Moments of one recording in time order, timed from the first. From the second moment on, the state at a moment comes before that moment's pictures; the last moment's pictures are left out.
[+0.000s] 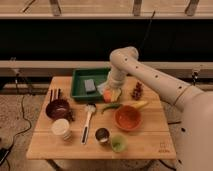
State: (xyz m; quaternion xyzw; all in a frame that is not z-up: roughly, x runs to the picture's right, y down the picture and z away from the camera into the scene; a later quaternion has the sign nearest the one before) arm 0.036 0.032 0.806 -0.32 -0.17 -0.13 0.92
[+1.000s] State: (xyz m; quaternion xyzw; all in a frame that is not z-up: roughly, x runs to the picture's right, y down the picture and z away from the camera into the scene) arm 0.061 -0.032 0.868 -0.29 -0.18 -0.04 0.94
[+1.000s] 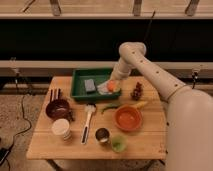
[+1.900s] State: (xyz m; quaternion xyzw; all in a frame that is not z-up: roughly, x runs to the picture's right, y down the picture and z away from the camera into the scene) arm 0.031 -0.081 0.967 -0.22 -0.17 -0.02 0.96
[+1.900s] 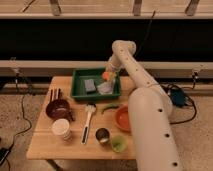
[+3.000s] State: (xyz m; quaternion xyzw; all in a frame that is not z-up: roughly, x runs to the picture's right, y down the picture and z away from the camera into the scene) arm 0.028 -0.055 0.938 -0.21 -0.21 0.00 0.95
